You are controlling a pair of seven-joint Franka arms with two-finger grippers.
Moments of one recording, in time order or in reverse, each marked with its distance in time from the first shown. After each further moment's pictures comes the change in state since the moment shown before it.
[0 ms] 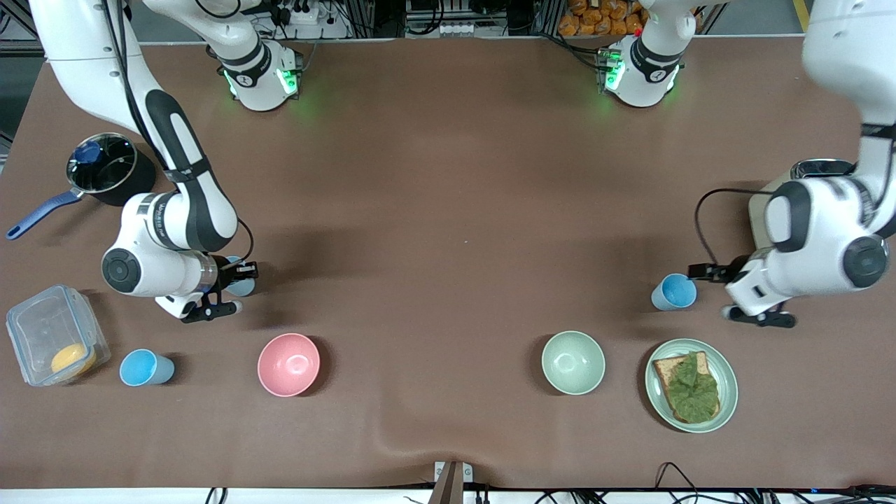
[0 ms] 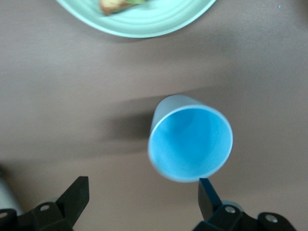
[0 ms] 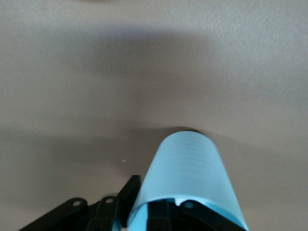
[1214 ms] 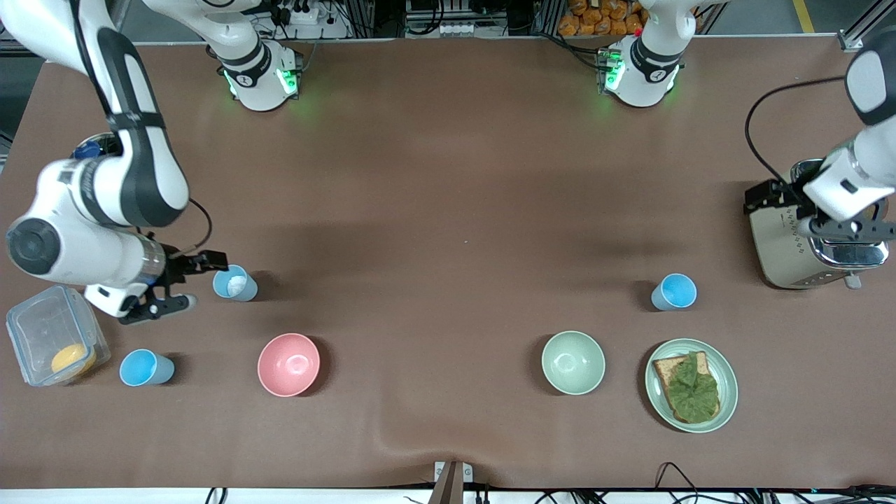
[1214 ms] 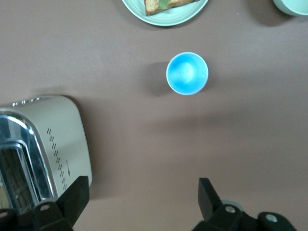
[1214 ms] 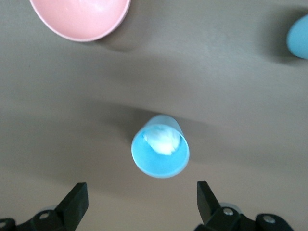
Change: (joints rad) left arm 0.044 -0.460 0.023 -0.137 0.002 -0.205 0.026; right arm -0.016 -0.124 0.001 0.122 -0.074 -0.169 -0.002
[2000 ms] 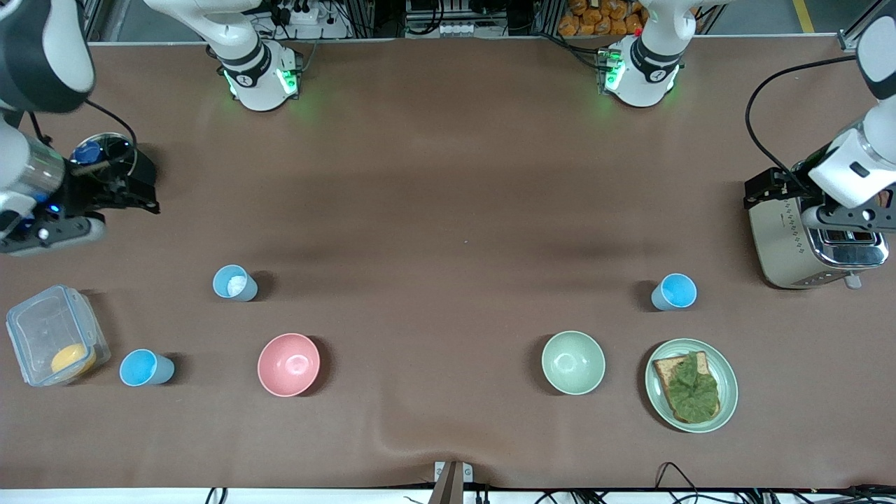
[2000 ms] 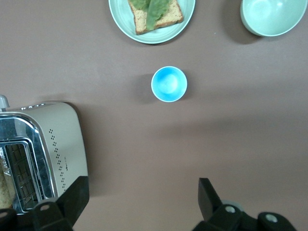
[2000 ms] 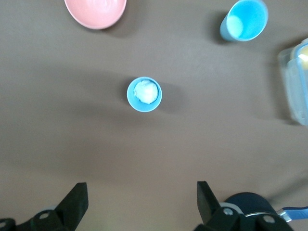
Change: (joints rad) left arm -0.061 -0.110 0.000 0.001 -0.004 -0.046 -0.065; right arm -0.042 -0.302 -0.002 0.032 -0.091 -0.309 -0.002
